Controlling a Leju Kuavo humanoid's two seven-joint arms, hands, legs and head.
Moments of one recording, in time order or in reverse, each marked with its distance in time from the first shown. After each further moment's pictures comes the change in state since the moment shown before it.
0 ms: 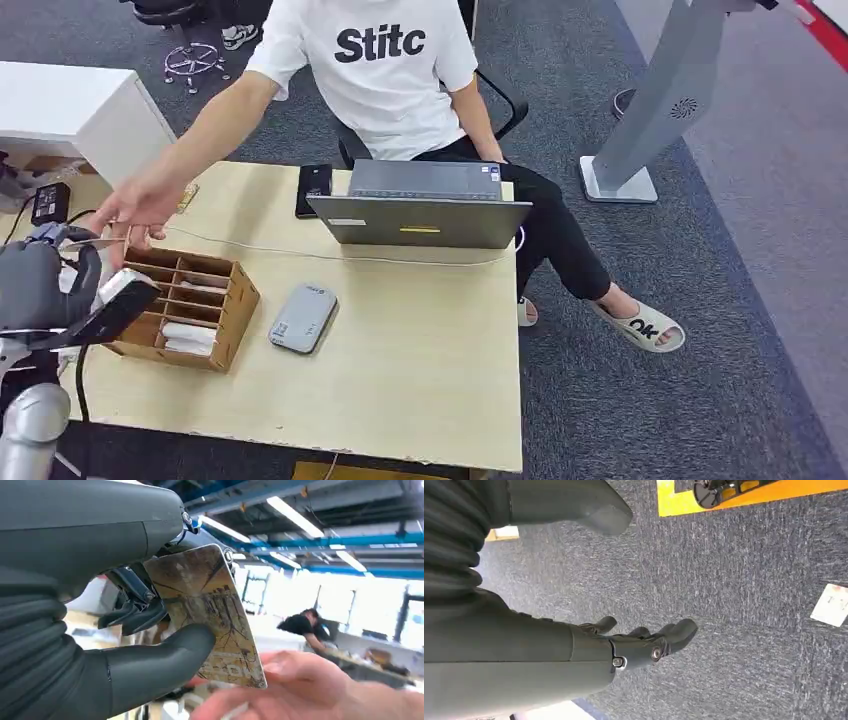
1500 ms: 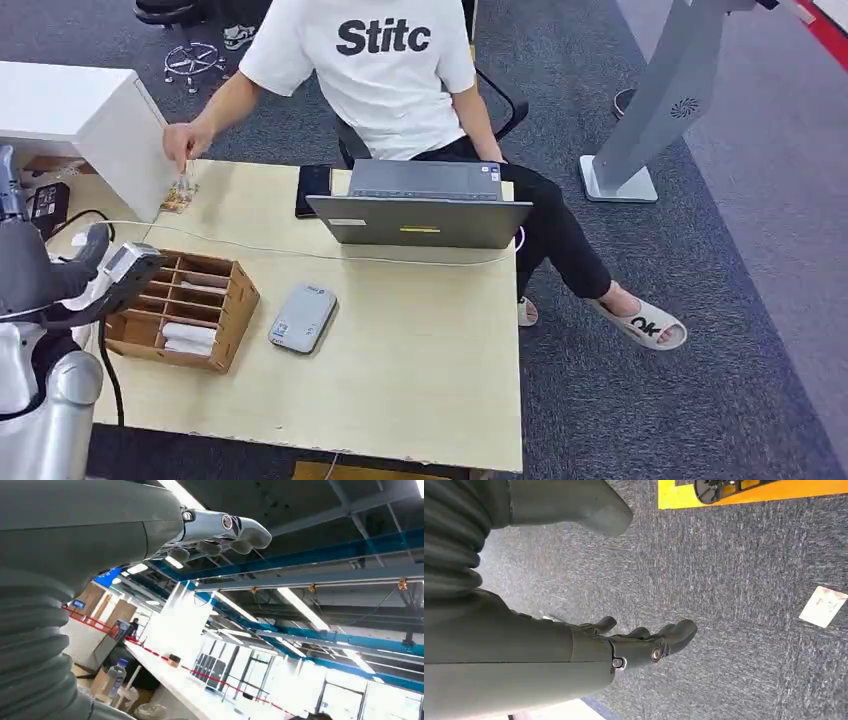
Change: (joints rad) left arm -0.075 -0.152 0.055 0.106 -0.165 0.348 -0.048; right arm -0.008 0.000 0.022 0.000 0.037 -0.002 0.012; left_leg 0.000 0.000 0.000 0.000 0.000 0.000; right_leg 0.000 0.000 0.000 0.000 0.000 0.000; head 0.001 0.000
